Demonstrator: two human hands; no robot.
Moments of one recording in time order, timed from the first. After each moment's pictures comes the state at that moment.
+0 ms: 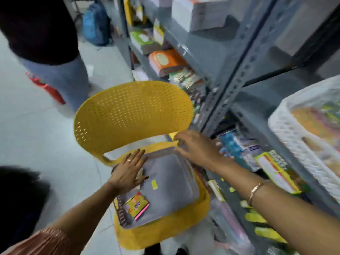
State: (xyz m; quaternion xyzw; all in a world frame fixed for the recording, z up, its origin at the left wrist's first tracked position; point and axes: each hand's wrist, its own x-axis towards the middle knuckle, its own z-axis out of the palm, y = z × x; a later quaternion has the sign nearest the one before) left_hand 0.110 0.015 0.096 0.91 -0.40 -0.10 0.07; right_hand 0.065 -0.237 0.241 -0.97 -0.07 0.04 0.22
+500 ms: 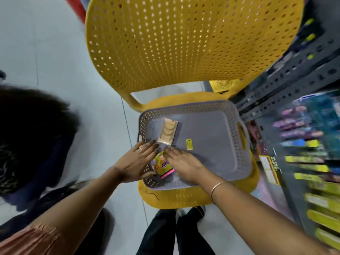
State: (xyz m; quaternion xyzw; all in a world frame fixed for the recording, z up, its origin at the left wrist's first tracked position) left_hand 0.045 0.112 -0.045 0.89 -0.42 -0.17 0.00; right_hand 0.029 -0.103 -0.032 -0.90 -0.33 0.29 0.04
